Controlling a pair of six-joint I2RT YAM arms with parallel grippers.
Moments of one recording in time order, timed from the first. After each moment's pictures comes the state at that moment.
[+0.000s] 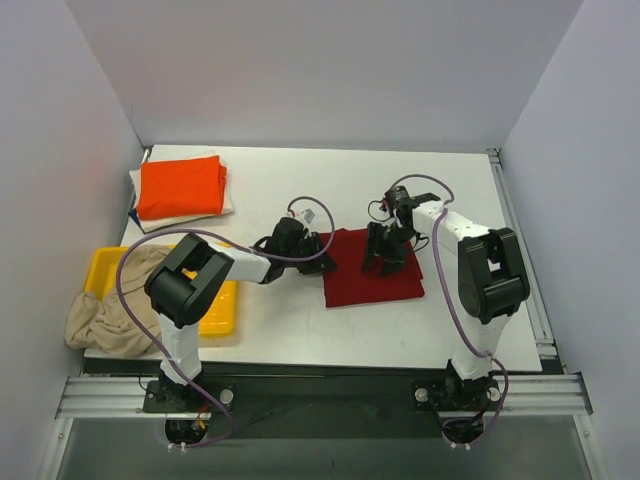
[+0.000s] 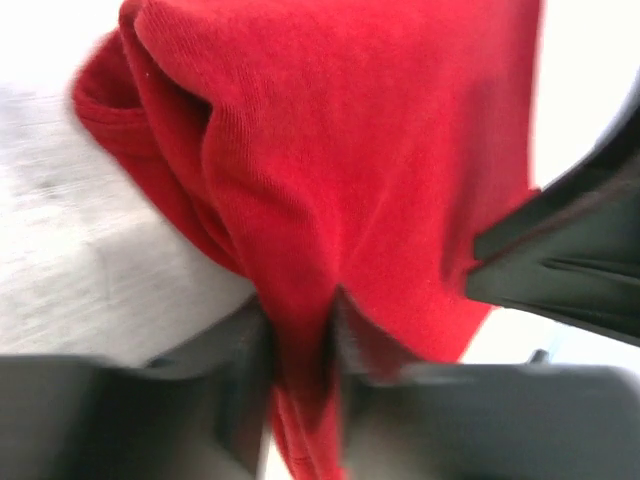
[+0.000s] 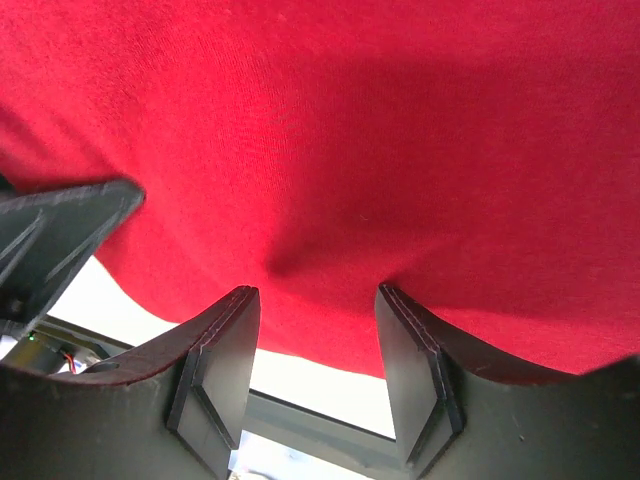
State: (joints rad) left arm -0.63 1.93 0.92 0.40 0.31 -0.86; right arm 0.32 1.86 1.26 -0.78 -0.30 0.44
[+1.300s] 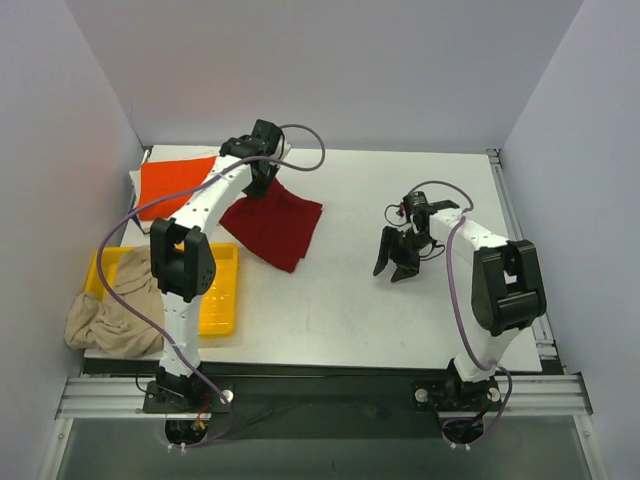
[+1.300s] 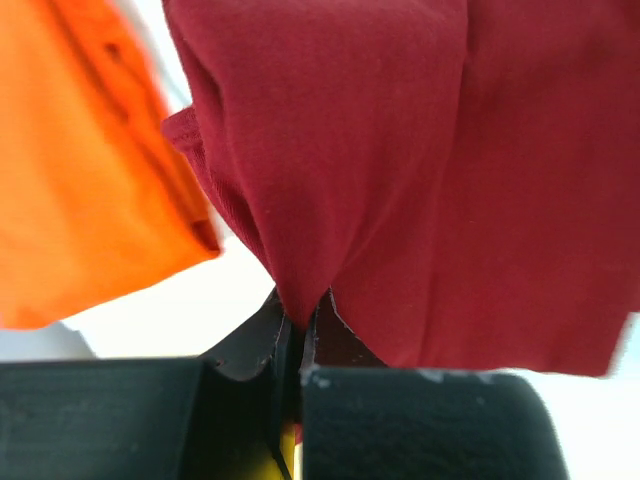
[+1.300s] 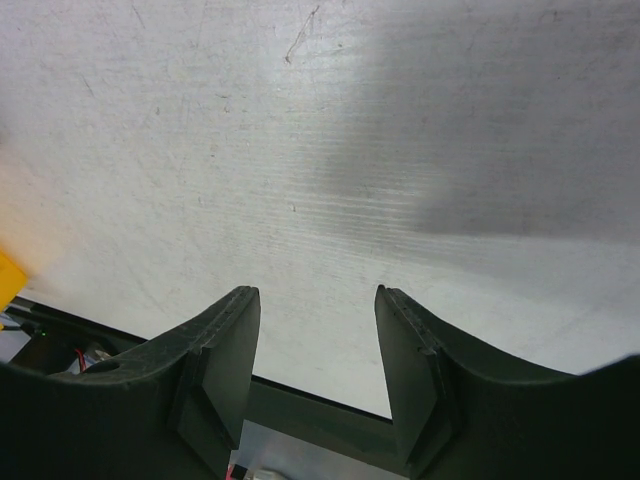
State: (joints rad) left arm -0.40 2.14 2.05 -1.00 -0.30 0.13; right arm 0.24 1.75 1.14 -0.78 -0.31 0.44
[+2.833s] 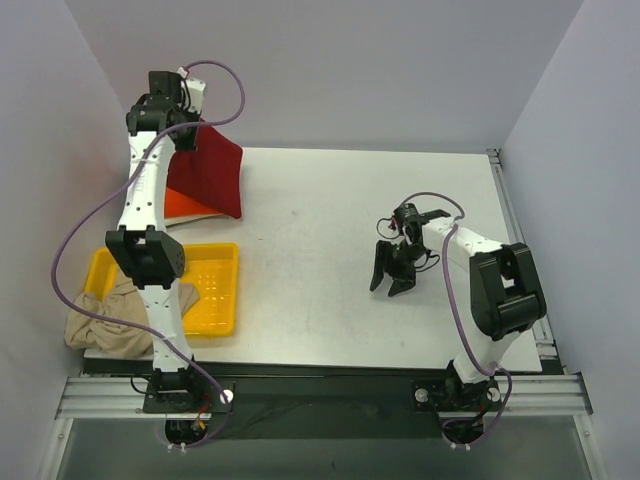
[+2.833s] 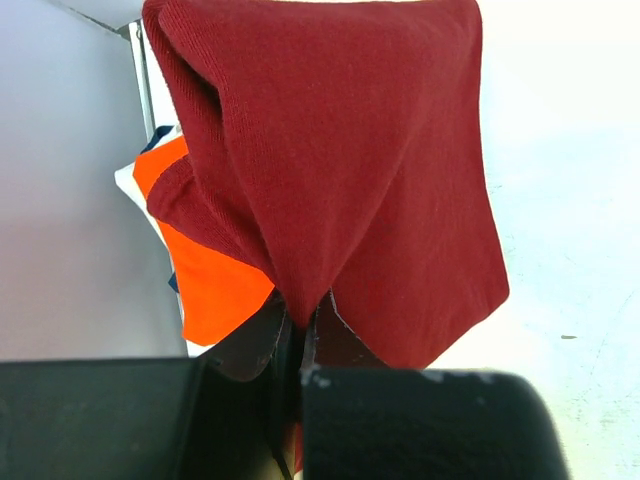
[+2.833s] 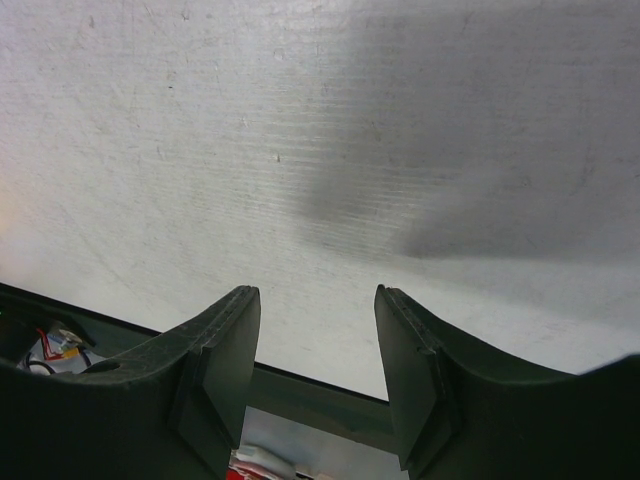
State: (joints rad) left arm -0.03 2.19 2.52 -1.09 -0.11 0.25; right arm 0.31 1.73 1.06 -0.79 -0.30 0.45
